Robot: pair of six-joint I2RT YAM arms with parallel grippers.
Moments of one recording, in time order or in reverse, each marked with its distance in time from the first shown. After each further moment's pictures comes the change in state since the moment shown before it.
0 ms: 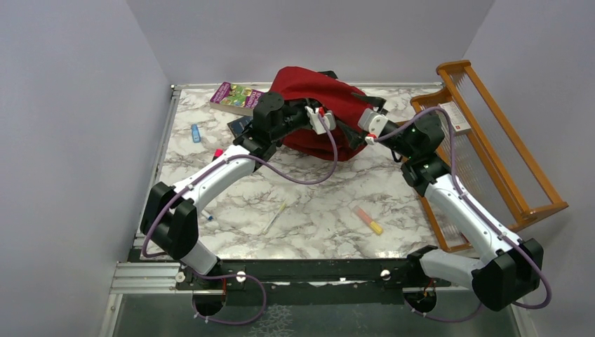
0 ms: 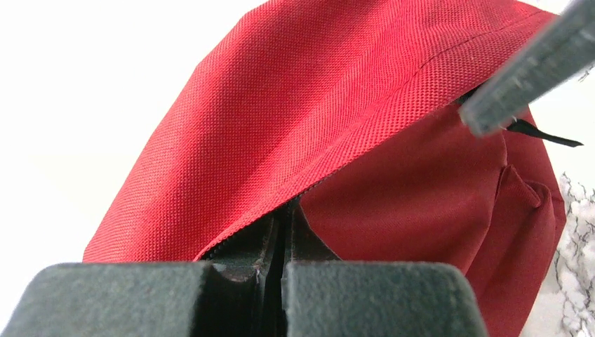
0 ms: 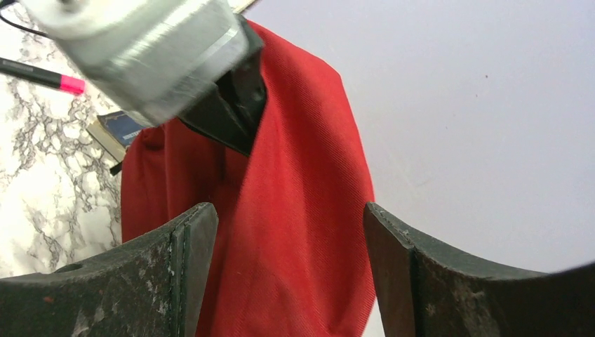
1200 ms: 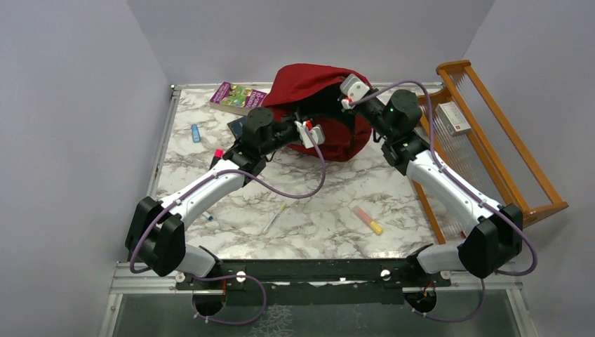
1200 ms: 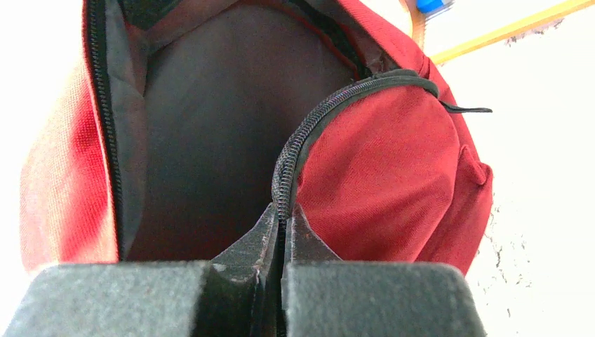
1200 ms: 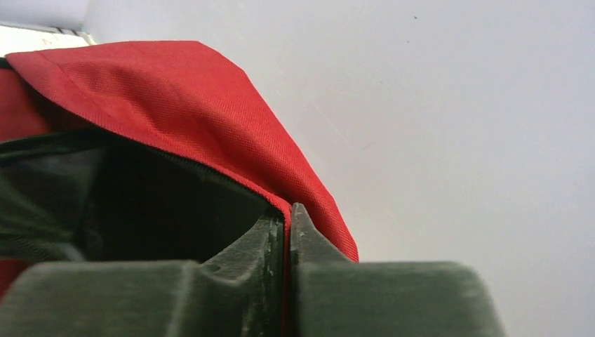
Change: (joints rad) left arm 0.002 -0.118 -0.174 0.021 0.048 -0.079; right arm 0.092 0.211 0.183 0.073 0.352 -0.010
